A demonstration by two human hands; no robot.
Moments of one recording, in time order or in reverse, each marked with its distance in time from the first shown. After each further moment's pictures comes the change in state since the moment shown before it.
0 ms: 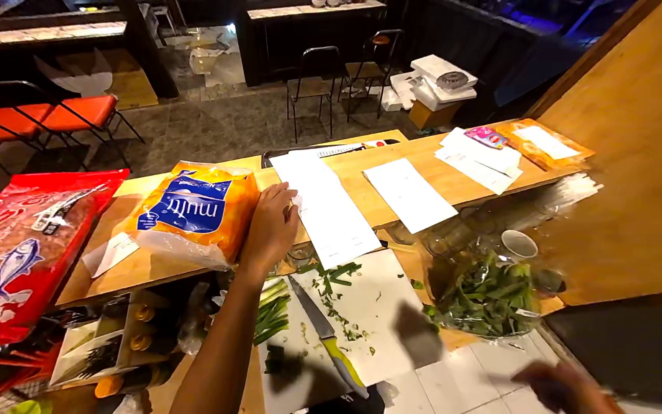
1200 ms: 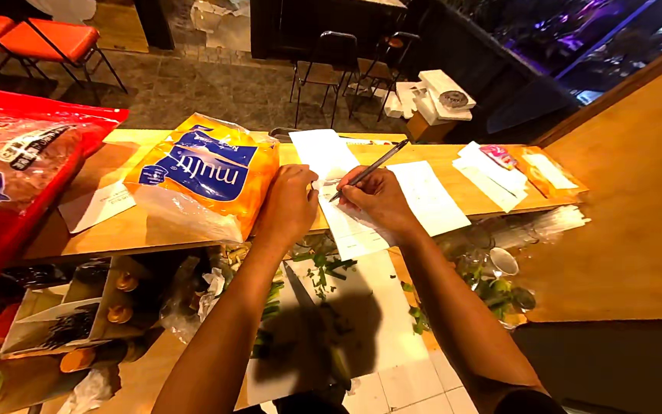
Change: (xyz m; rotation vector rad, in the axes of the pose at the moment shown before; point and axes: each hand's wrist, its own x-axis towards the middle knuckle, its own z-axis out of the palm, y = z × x) left_hand 0.006 -0.008 0.001 -0.062 -0.005 -0.053; right_hand 0.213 -0.217 0.217 0.035 -0.412 -0.722
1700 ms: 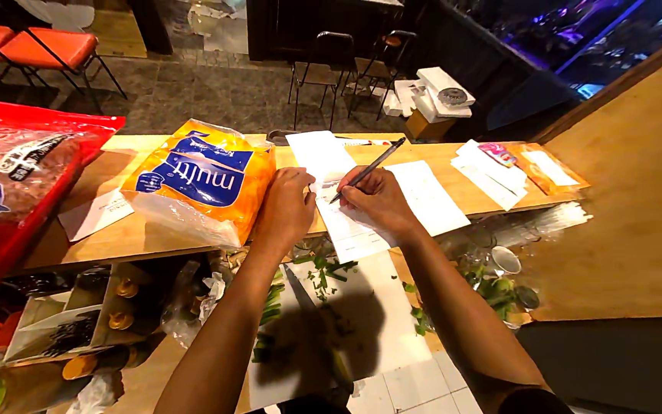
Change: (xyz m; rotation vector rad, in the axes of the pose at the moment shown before) left_hand 0.001 -0.001 0.000 0.000 0.012 0.001; right_hand -0.001 0.000 -0.006 -0.001 -0.011 -0.022
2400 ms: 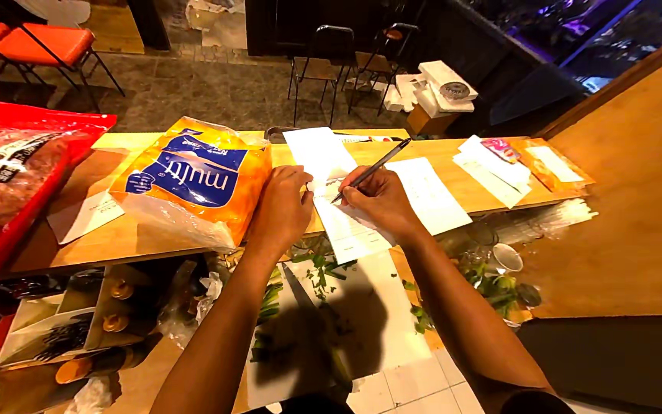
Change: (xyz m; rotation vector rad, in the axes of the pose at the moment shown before) left_hand 0.000 0.001 0.000 0.010 -0.006 -0.003; right_hand -0.004 0.007 -0.003 -0.016 0.026 -0.023
